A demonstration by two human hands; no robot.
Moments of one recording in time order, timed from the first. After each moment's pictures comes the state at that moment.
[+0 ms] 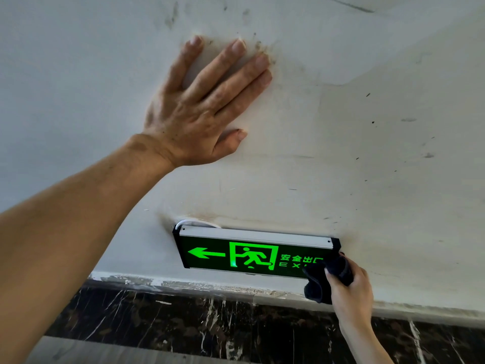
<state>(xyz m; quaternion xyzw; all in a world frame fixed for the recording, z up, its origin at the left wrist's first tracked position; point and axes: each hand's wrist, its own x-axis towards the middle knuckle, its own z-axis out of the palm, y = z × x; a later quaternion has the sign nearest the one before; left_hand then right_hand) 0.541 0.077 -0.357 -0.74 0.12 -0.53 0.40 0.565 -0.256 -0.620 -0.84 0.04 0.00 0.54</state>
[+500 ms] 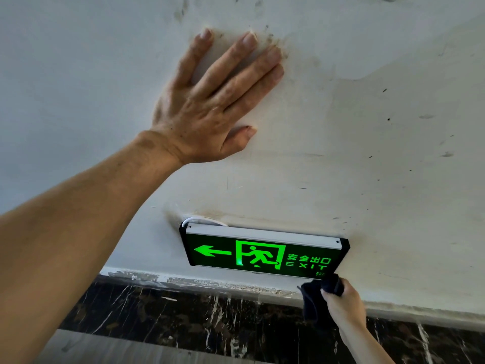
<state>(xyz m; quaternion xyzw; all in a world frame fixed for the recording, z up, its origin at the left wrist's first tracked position) 0.542 0.076 -0.356 -0.74 0.12 -0.53 0.40 0.567 -0.253 -0.667 -0.87 0.10 0.16 0.46</state>
